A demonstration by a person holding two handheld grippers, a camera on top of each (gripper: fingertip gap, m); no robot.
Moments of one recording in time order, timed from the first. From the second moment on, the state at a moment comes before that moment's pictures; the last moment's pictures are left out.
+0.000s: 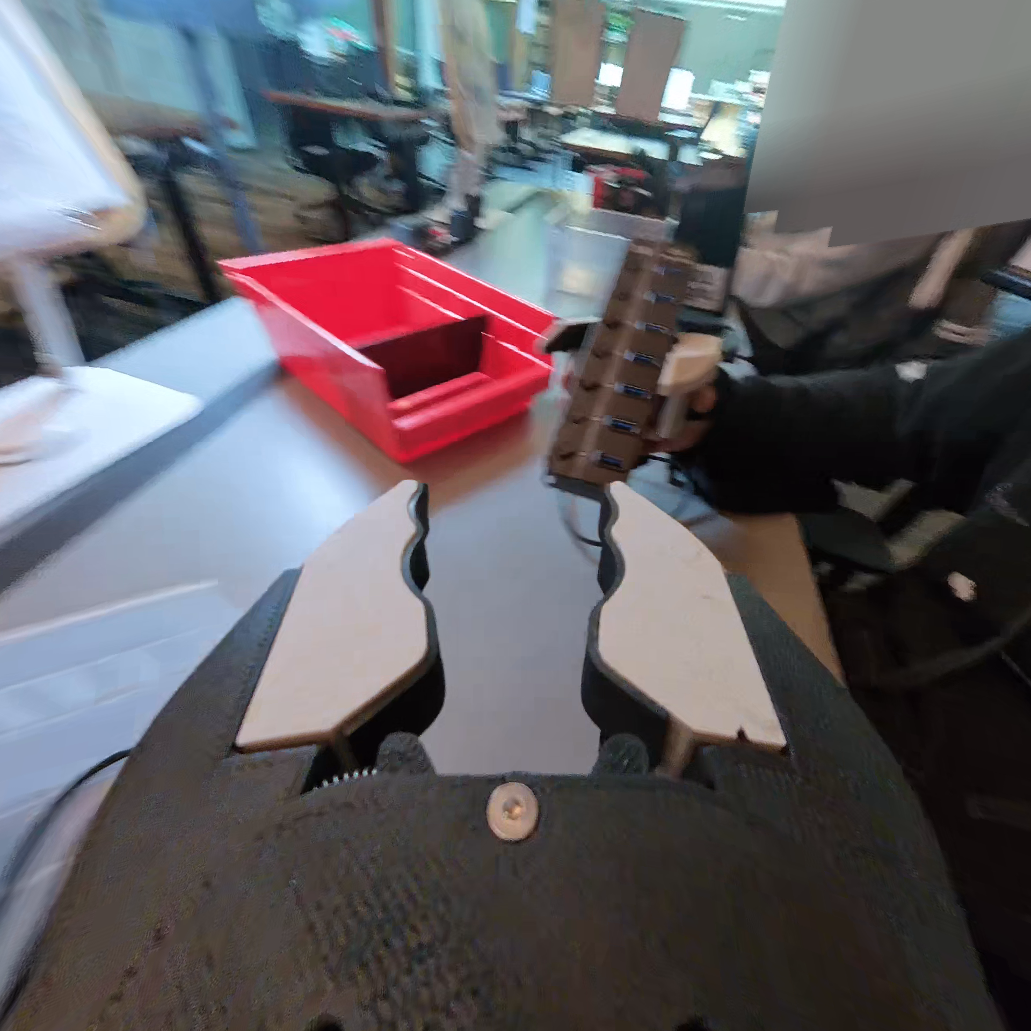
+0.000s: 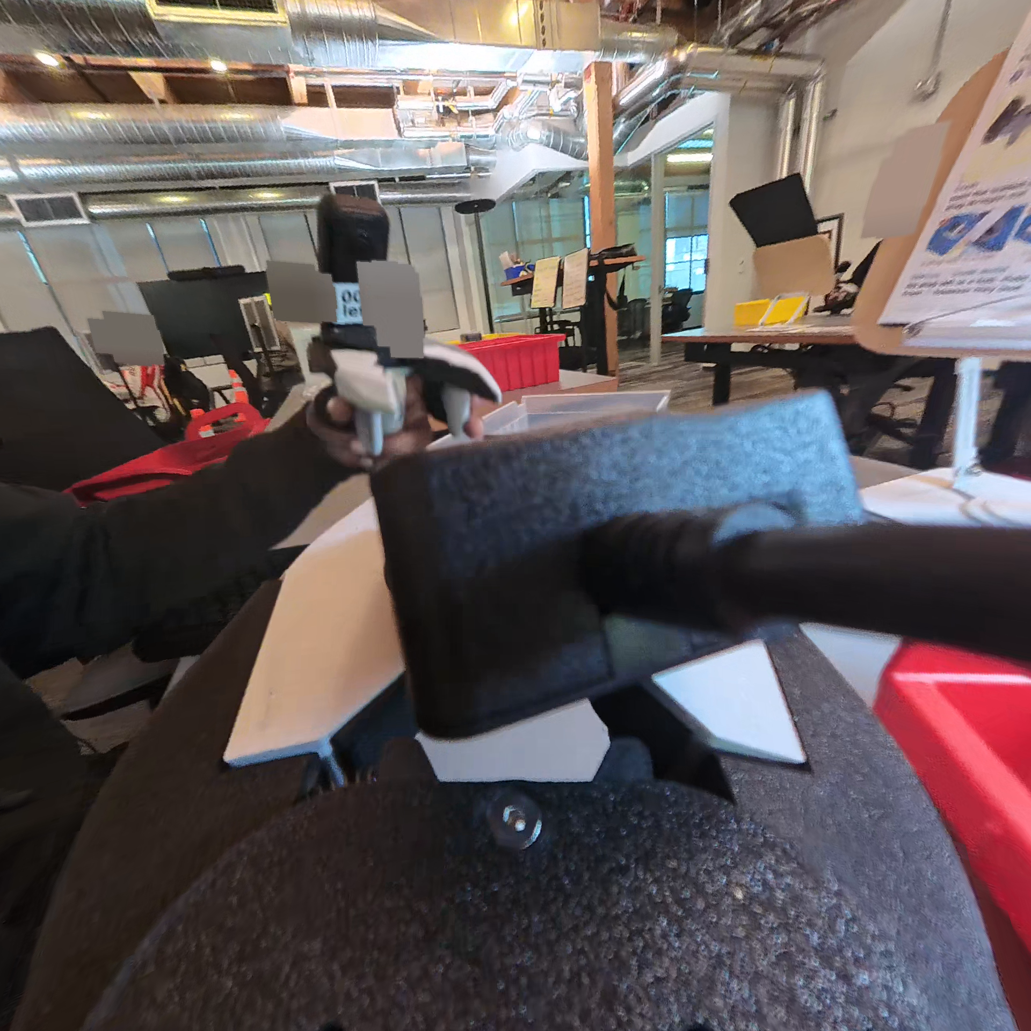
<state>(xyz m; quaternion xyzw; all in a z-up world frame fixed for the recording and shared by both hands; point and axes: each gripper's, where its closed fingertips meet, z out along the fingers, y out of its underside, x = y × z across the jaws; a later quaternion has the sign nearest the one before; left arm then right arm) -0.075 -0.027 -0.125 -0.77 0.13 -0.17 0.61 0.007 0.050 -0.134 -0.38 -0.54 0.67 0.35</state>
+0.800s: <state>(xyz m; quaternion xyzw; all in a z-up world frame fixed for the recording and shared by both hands) -0.235 -0.050 -0.287 -0.99 0.09 -0.04 0.11 0.002 0.051 -0.157 -0.39 -0.57 0.64 0.33</state>
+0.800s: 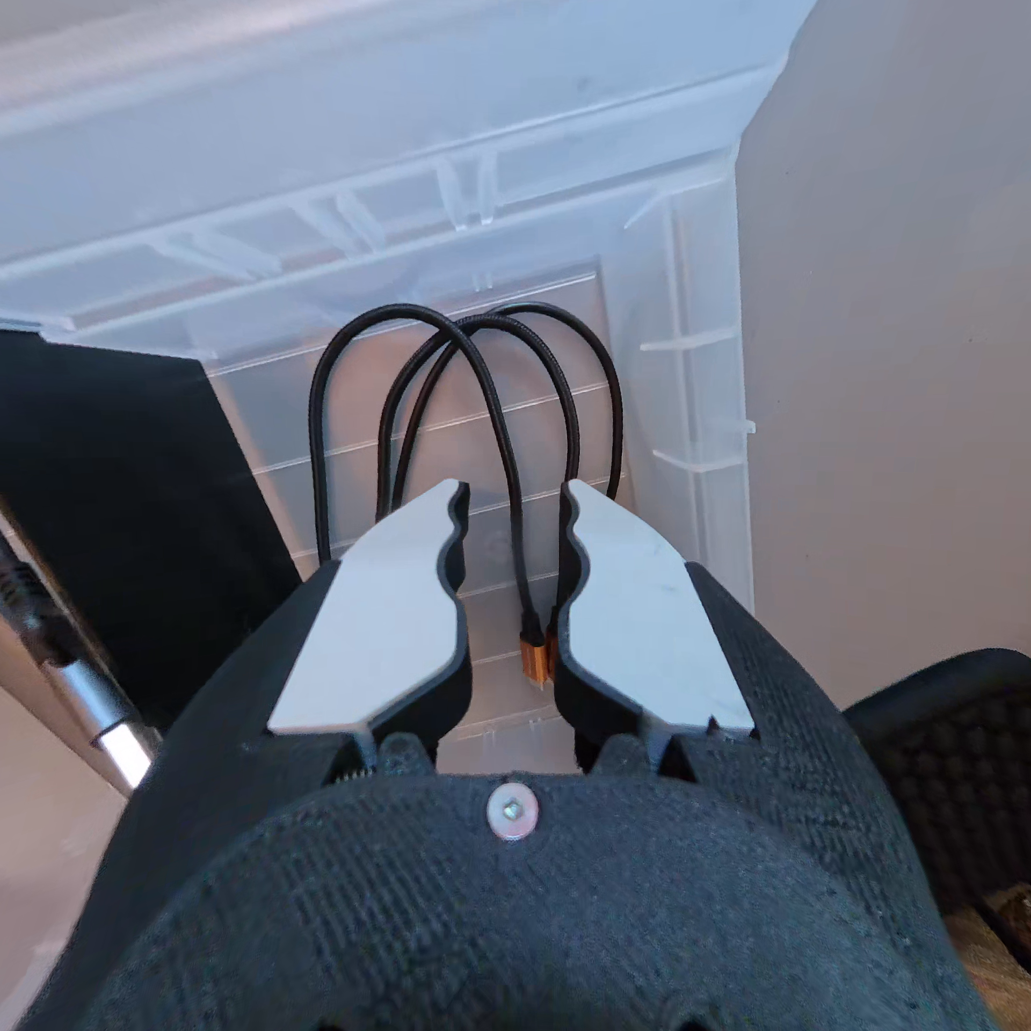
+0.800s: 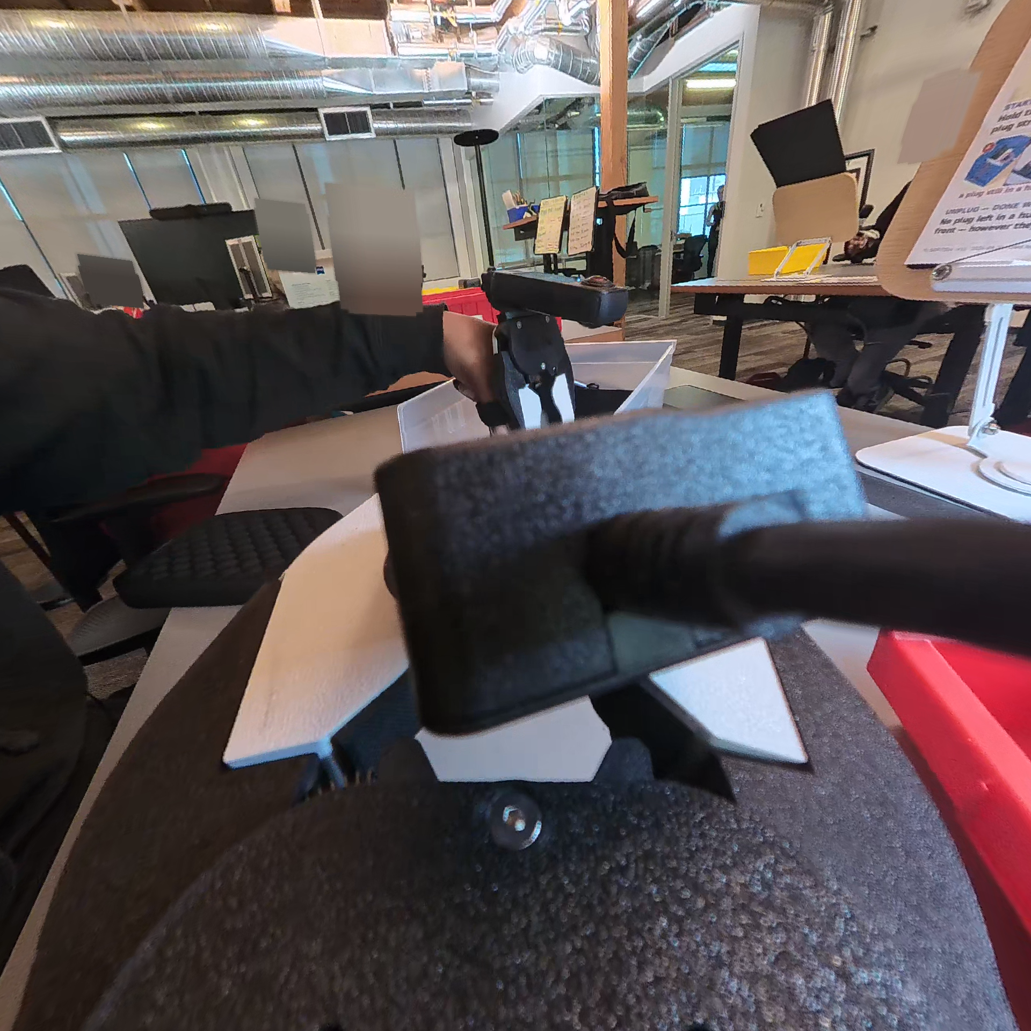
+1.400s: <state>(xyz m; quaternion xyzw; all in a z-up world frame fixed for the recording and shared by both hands) -0.179 -0.049 -0.097 -0.92 0.12 -0.01 0.37 0.006 0.066 -0.140 -0.39 -0.54 0.64 0.37</state>
